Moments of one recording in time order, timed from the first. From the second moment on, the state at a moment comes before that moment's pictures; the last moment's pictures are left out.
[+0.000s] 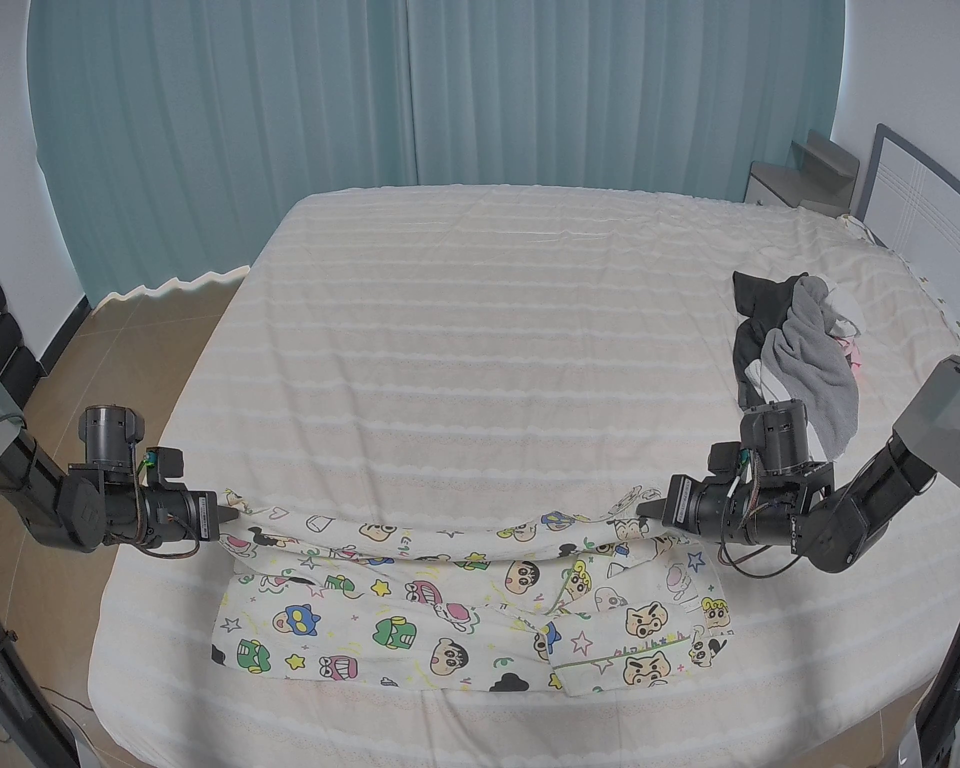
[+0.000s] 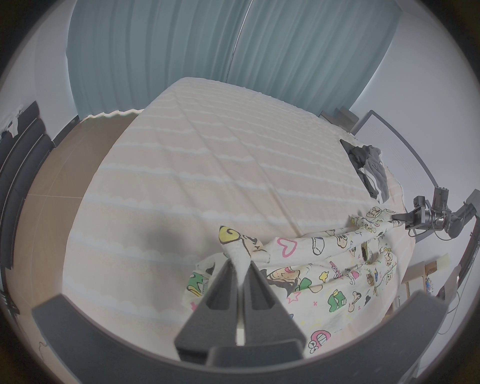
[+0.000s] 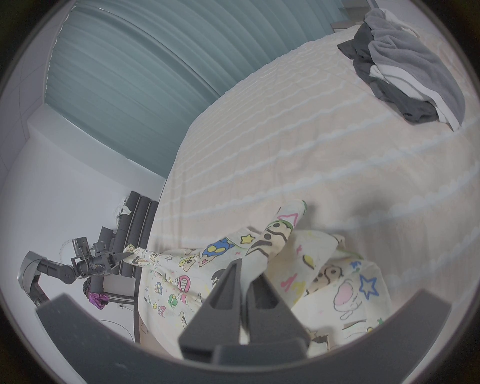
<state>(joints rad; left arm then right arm) 0.15 1.92 -0.71 -0.47 -0.42 0.02 0.33 2.04 -0.76 -0.70 0.27 0.56</state>
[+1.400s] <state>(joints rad) 0.15 2.07 -0.50 -0.72 -0.46 0.03 0.33 2.10 -0.50 -0.84 0.27 0.48</state>
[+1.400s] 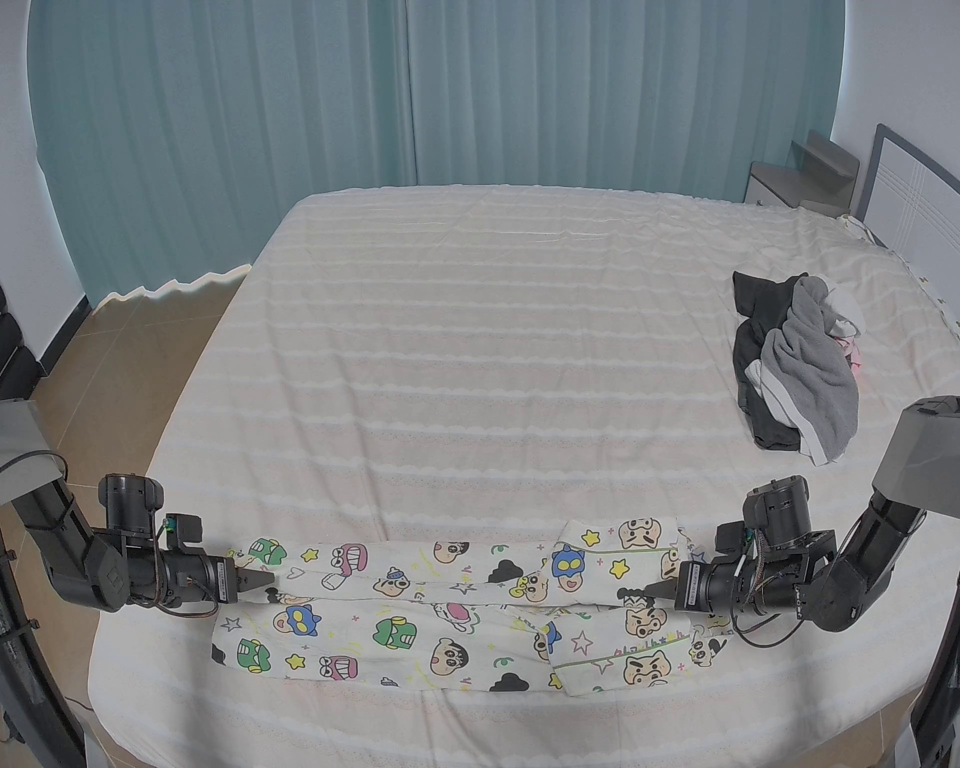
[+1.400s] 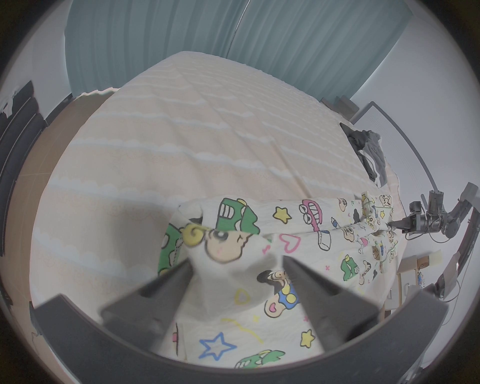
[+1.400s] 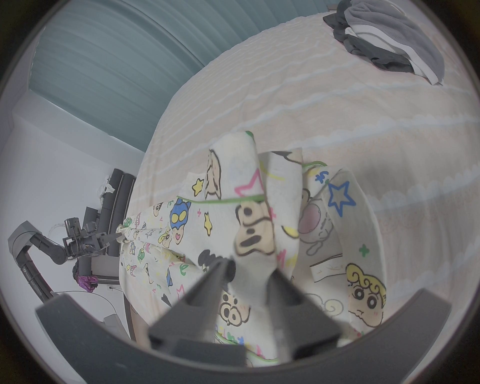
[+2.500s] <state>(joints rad) 0.35 1.95 -0.45 -0.85 -0.86 -0.68 0.33 1.84 -0.50 -0.81 0.26 0.60</state>
